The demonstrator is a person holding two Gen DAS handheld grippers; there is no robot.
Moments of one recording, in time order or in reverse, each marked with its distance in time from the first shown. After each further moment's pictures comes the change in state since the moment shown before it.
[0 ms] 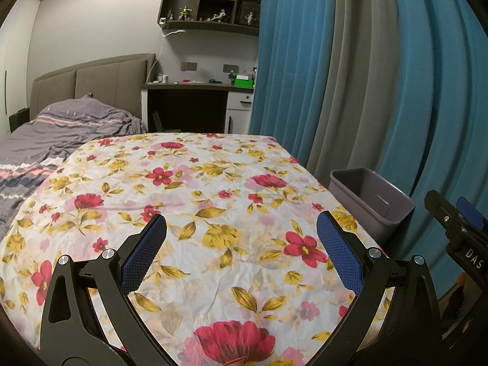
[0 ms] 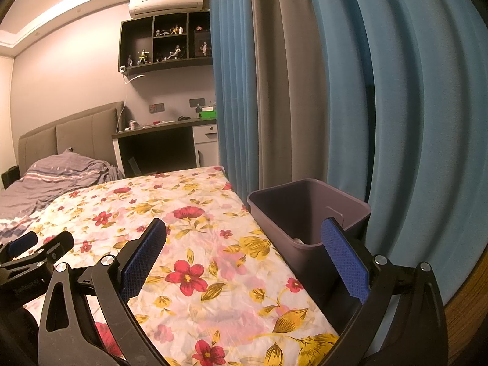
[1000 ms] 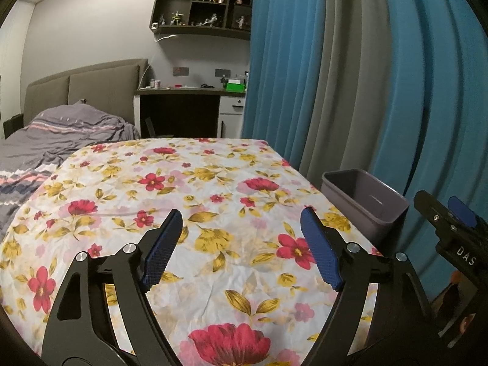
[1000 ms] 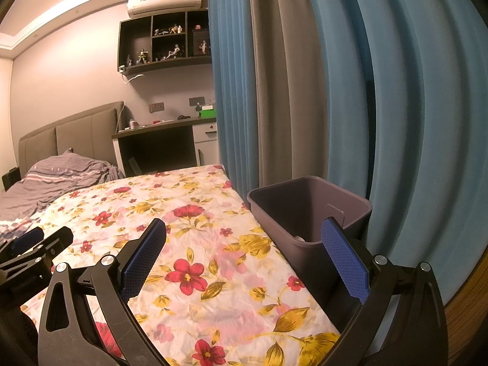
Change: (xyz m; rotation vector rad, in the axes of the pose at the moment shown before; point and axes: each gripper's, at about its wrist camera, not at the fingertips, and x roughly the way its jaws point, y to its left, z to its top) left arm -0.002 0.000 0.002 0.024 -0.019 -0.037; right arm 0.002 -0.002 -0.001 0.004 0.005 0.003
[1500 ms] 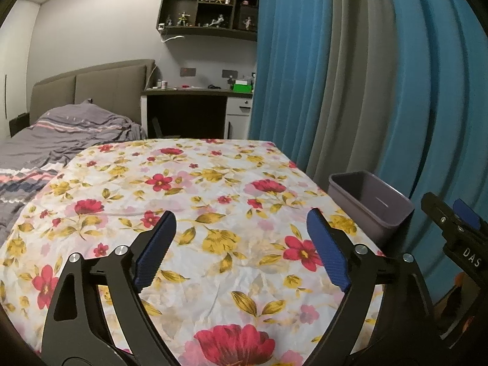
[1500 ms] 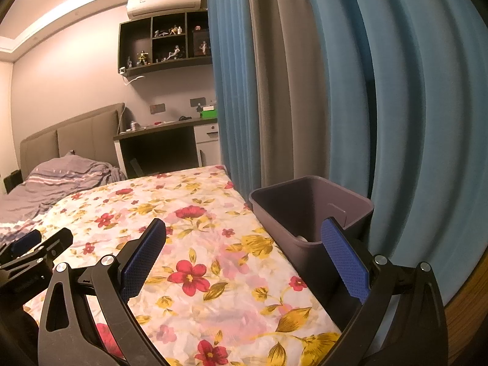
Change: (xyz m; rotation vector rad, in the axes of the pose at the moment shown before) left arm -0.003 0.004 0.001 -0.009 -0.009 0.032; right arm -0.001 0.003 -0.002 0.011 -0.002 0.004
